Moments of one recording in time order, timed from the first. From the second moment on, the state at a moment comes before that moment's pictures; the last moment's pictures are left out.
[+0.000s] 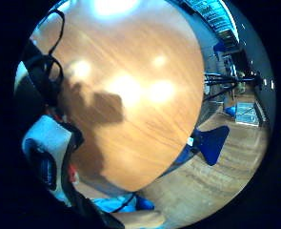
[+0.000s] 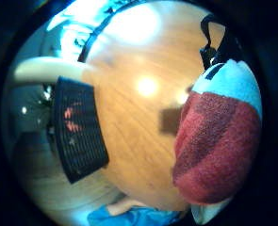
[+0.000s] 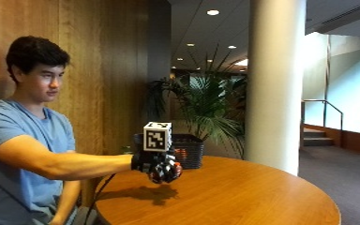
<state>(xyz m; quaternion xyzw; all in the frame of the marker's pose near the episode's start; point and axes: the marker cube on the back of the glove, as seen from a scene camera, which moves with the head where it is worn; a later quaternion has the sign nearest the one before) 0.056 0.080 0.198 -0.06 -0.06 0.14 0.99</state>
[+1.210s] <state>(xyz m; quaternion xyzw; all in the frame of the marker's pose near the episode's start) -0.206 -0.004 -0.065 0.07 -0.07 -0.02 0.99</state>
